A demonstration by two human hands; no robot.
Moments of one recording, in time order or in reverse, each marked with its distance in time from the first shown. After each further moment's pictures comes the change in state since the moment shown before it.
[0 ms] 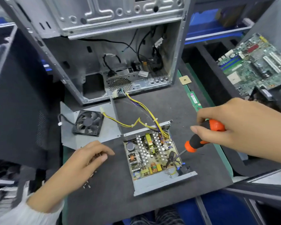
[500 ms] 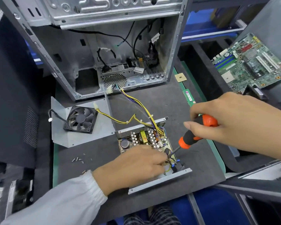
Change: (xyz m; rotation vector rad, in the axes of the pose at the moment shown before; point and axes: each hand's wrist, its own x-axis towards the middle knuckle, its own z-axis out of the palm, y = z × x) left_hand 0.061 0.061 0.082 0.573 -0.051 0.953; right_hand 0.002 -0.007 -0.005 -0.046 -0.015 0.016
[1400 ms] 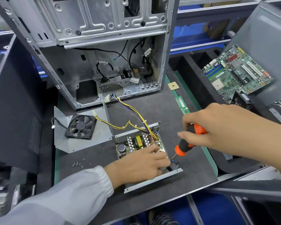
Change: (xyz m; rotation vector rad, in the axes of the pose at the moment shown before) left_hand 0.022 -0.002 0.019 0.475 -0.097 0.277; right_hand -0.019 -0.004 -0.010 -0.074 -0.091 0.011
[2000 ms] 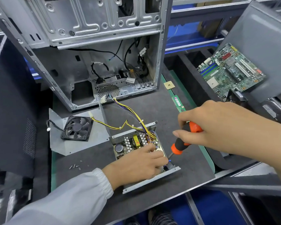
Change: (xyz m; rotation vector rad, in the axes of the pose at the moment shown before) left_hand 0.001 0.003 0.003 -0.008 0.015 -0.050; right_hand -0.004 -0.005 -0.006 0.021 0.006 0.014
